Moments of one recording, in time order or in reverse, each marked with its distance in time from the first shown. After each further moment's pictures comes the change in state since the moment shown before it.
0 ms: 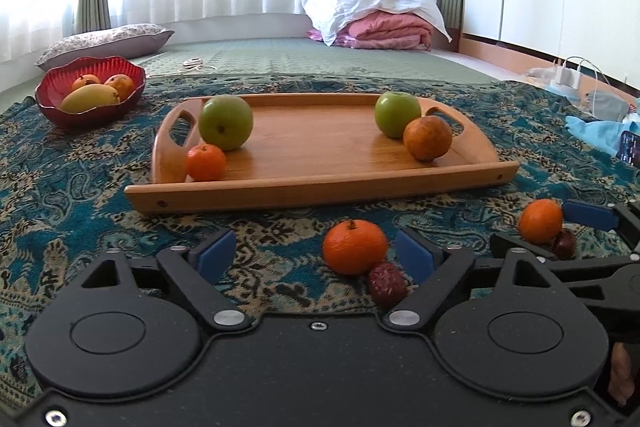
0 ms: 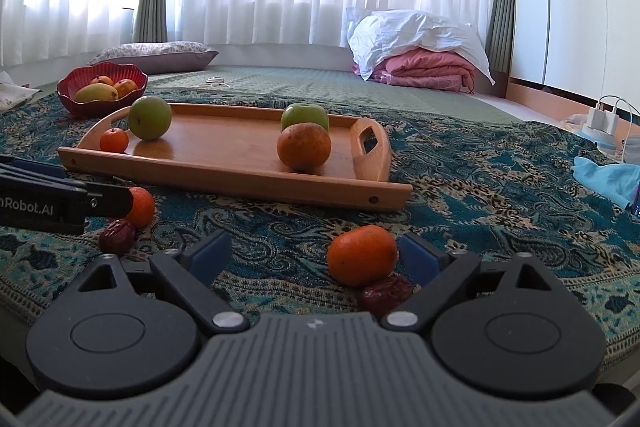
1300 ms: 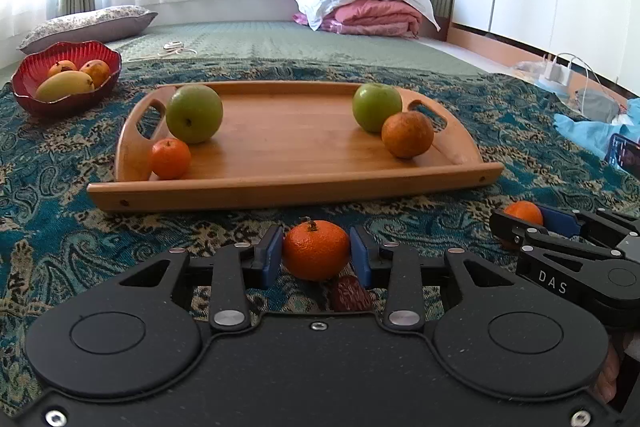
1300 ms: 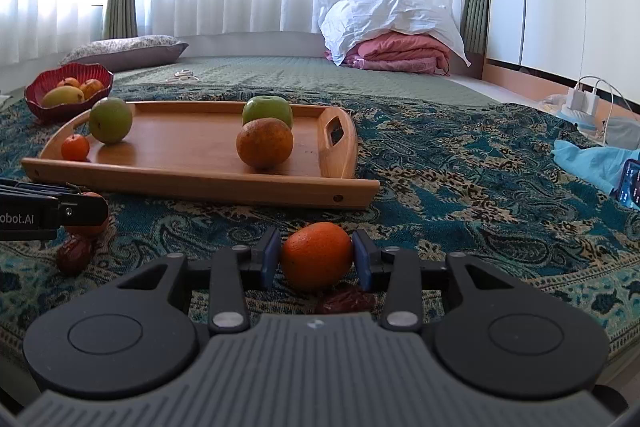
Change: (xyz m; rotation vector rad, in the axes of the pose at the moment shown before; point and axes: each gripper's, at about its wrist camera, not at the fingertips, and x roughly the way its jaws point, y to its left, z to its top) left arm 0.015 -0.011 0.011 -0.020 0.050 -0.046; right arm 0.016 -0.017 0.008 0.051 0.045 -0.066
